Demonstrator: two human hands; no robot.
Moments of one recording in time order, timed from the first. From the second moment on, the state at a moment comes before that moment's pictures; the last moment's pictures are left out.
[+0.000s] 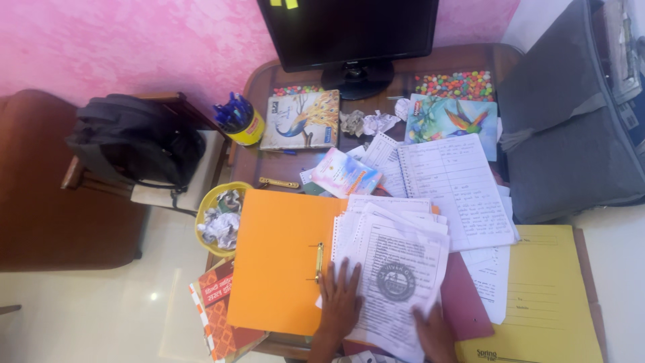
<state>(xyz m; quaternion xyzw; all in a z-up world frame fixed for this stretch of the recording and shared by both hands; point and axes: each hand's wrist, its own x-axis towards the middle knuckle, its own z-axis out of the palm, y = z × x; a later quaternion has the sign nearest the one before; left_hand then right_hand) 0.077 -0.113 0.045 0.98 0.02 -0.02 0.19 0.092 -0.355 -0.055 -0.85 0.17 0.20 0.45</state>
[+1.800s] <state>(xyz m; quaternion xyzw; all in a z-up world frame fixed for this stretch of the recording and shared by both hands) 0.039 -0.177 0.070 0.43 0.32 -0.05 0.84 0.127 -0.342 0.012 -0.55 0.15 0.29 0.77</state>
